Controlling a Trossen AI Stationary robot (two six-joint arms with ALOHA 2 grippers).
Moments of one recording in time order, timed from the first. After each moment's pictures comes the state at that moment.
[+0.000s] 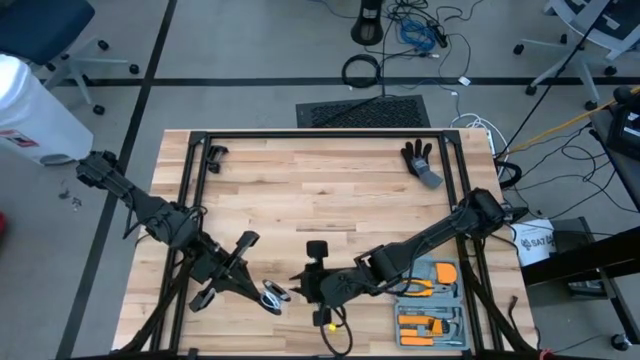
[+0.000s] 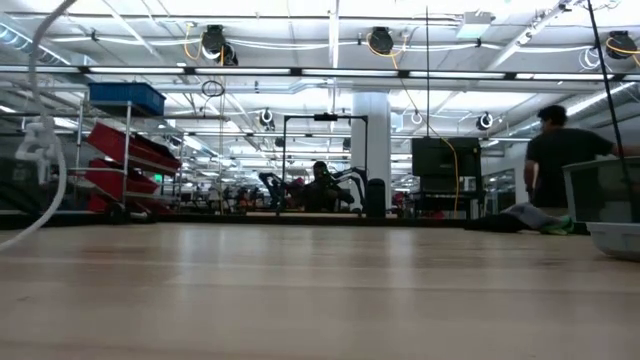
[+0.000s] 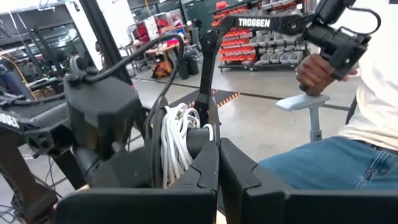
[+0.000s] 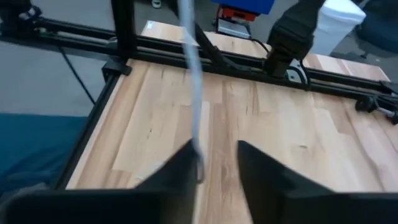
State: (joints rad) left arm -0.58 1.09 1.02 0.04 0.10 0.29; right arm 0.47 1.95 1.71 -0.30 0.42 0.10
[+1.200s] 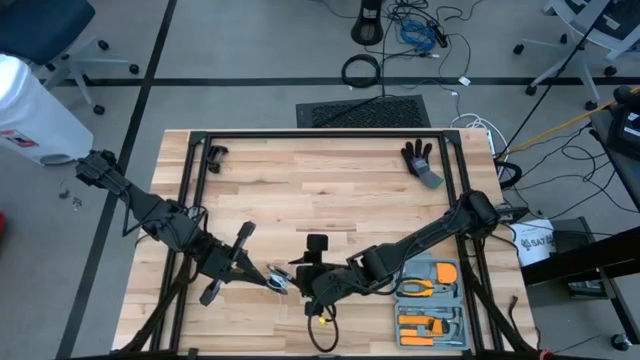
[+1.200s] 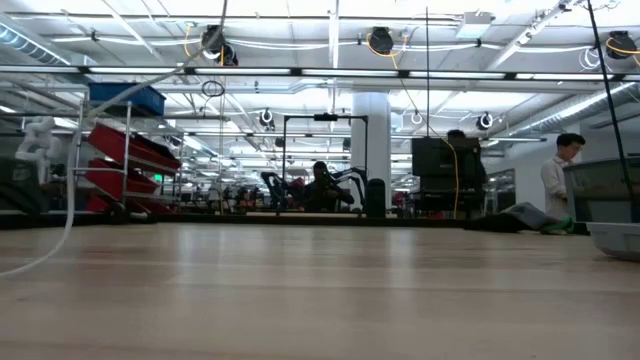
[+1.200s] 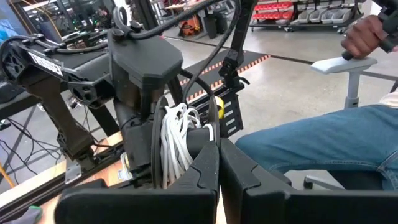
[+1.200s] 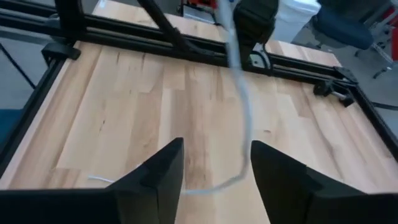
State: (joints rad) left arm -0.59 1.06 1.02 -0.13 -0.09 0.27; right arm 0.44 1.99 1.71 -0.32 0.55 0.10
